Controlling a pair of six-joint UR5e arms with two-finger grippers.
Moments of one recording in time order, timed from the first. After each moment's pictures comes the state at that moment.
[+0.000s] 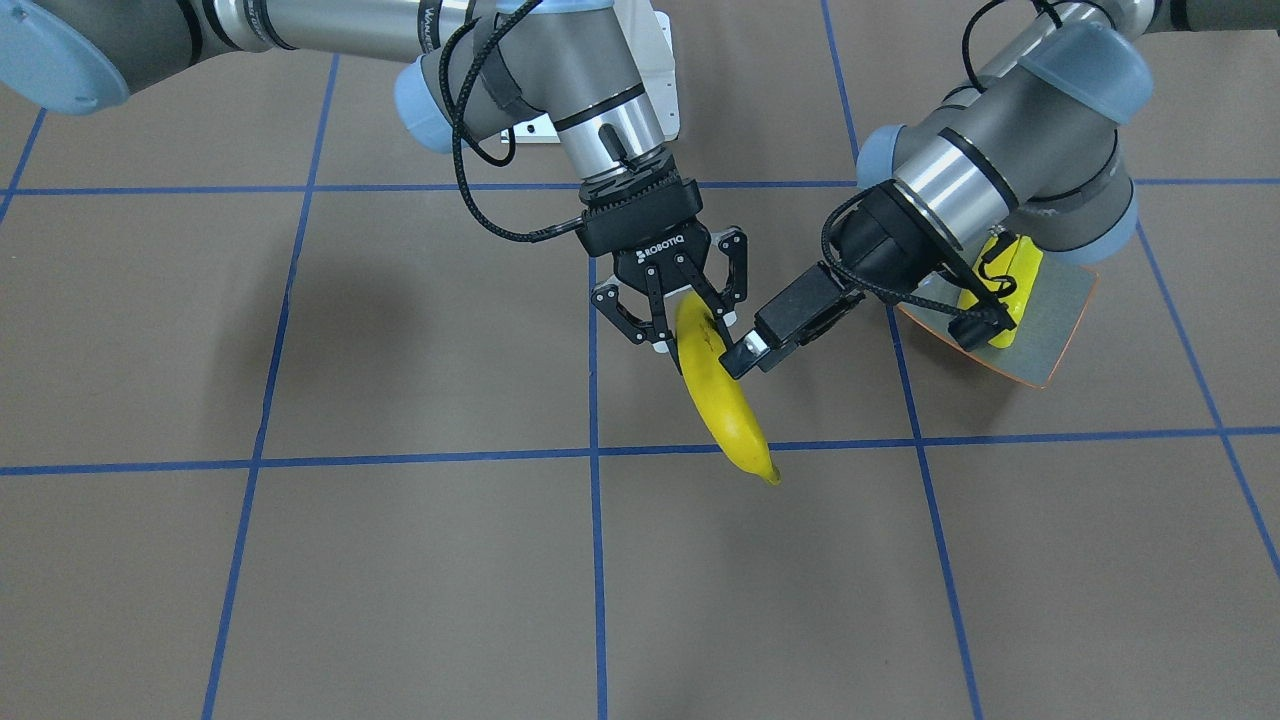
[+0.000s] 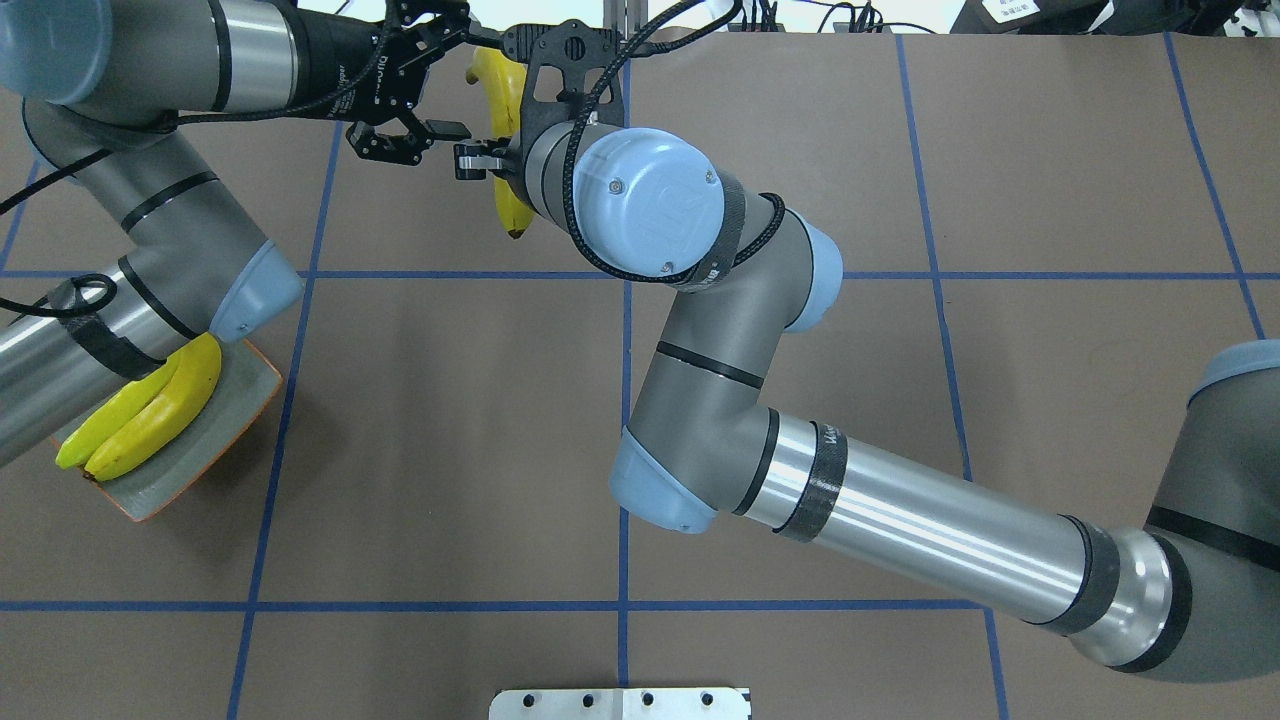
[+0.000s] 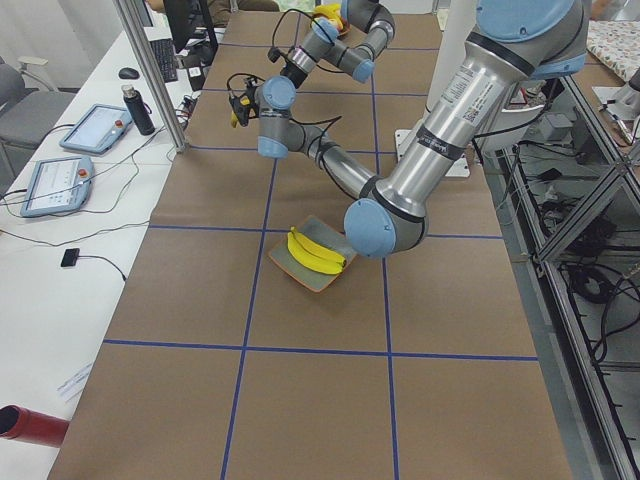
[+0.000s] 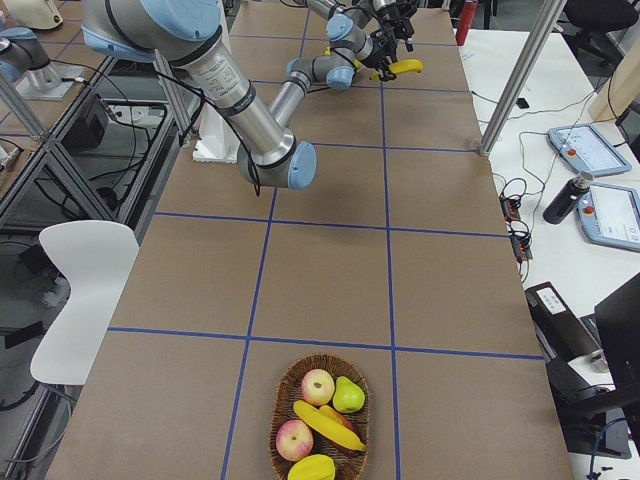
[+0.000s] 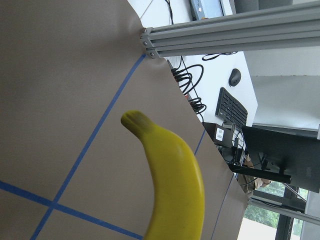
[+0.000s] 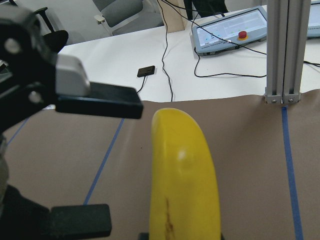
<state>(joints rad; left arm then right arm) -0.91 -2.18 -1.51 -2.69 -2.04 -2.09 0.53 -0.65 1.50 -1.06 1.40 1.12</state>
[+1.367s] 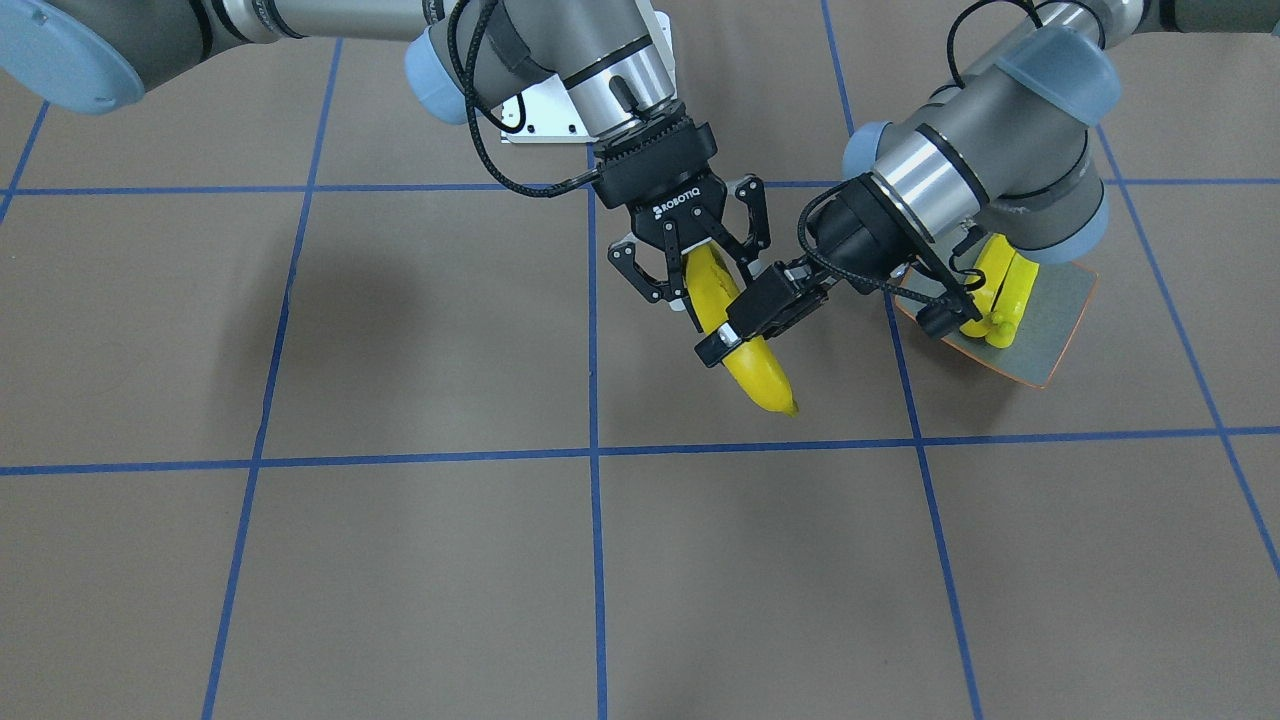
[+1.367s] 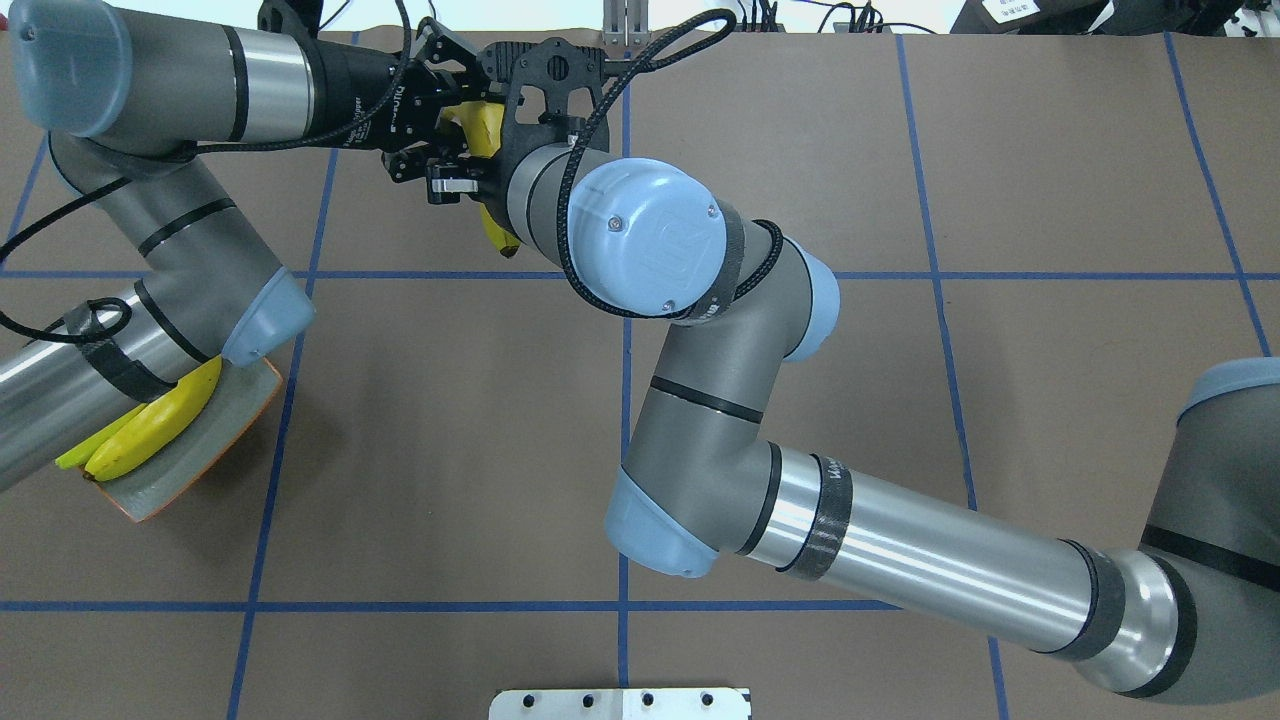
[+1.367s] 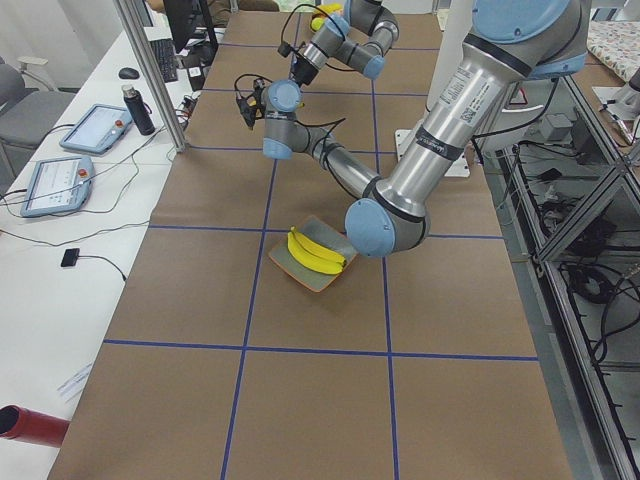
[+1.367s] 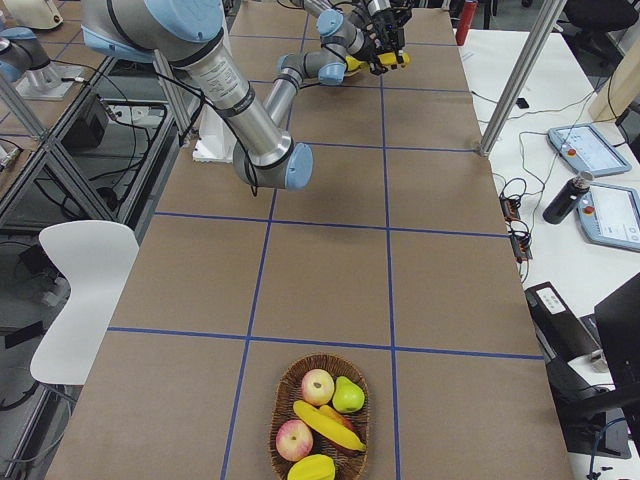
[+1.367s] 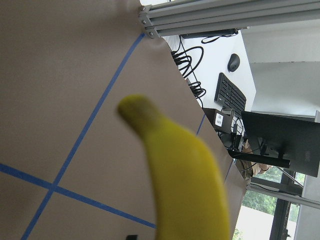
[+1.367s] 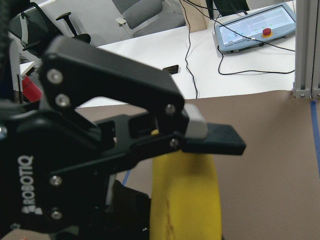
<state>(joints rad) -0.87 -2.17 -1.52 -2.72 -2.04 -2.08 0.50 -0.66 1.56 -1.05 1.38 1.12</state>
